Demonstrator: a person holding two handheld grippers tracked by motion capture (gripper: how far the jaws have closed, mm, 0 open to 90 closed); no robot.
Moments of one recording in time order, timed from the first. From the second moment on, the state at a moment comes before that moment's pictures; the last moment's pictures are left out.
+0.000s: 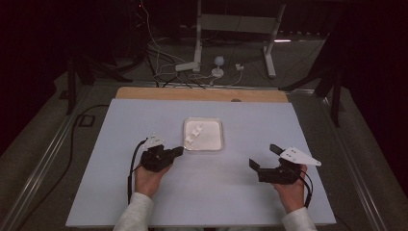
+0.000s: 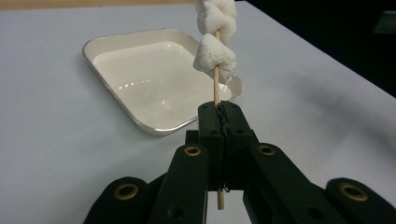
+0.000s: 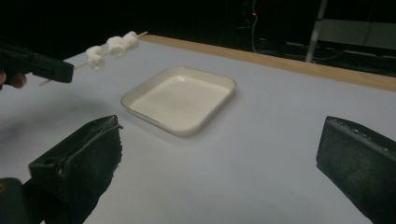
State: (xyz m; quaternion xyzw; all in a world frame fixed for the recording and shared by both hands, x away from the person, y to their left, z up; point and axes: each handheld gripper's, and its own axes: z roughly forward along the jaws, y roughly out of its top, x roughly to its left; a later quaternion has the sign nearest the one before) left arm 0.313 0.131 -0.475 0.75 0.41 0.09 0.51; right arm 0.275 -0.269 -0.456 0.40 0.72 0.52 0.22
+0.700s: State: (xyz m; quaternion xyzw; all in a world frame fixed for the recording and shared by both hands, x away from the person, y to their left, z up) left arm 0.310 0.135 -0.472 0.75 0.39 0.09 0.53; right arm 0.343 -0.197 -0.422 0.38 0.74 0.54 0.13
